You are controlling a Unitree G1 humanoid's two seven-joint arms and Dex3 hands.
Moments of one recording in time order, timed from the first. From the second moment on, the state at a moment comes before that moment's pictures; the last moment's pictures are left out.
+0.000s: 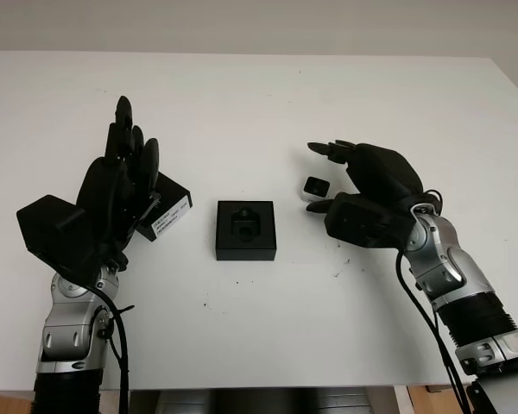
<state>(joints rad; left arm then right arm) -0.23 0.22 0.18 -0.09 -0.16 0.09 -0.15 -0.55 -0.47 0.23 0.36 -0.66 0.02 -0.02</state>
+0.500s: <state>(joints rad) -0.23 0.22 0.18 -0.11 -0.16 0.10 -0.15 -0.58 -0.47 0.27 0.59 -0.69 -0.08 -0.21</state>
